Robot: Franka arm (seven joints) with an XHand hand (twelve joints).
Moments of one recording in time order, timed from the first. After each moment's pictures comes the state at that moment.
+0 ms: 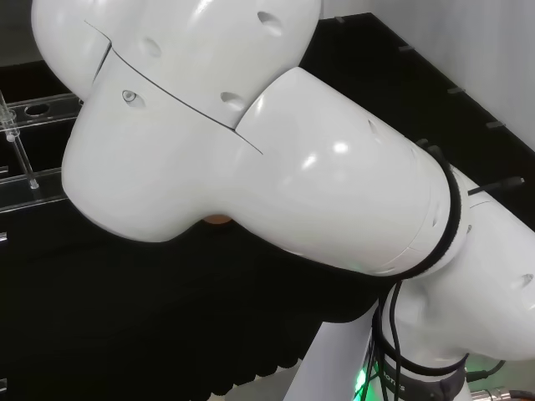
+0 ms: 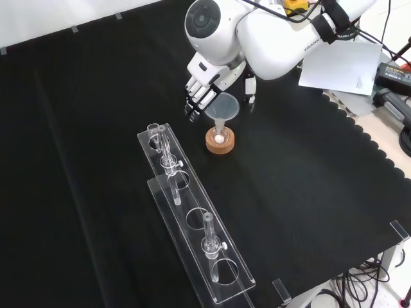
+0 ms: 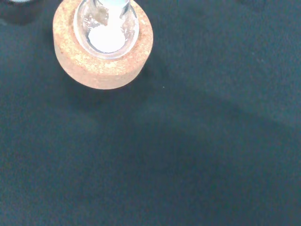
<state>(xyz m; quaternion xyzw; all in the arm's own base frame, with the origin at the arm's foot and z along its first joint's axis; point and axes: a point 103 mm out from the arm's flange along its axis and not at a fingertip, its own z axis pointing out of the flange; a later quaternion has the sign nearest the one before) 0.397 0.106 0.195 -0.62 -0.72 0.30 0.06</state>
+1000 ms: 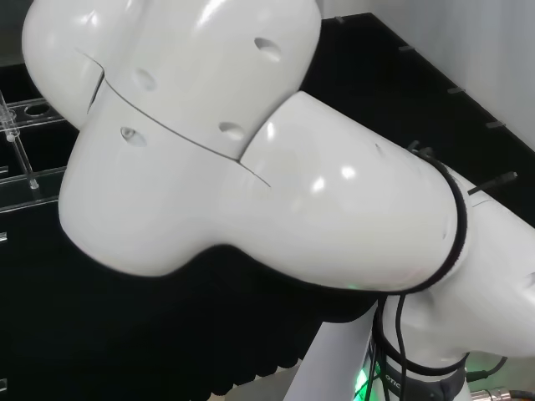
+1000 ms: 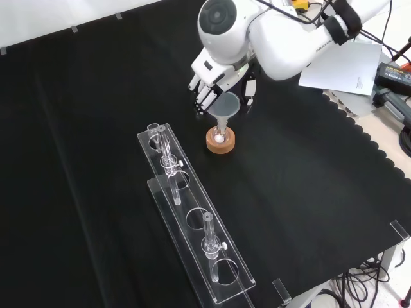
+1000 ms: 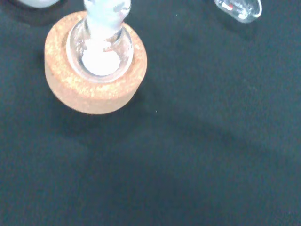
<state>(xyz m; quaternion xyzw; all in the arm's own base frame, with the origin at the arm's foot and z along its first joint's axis) 0.398 0.108 0.194 -0.63 -0.73 0.27 0.01</state>
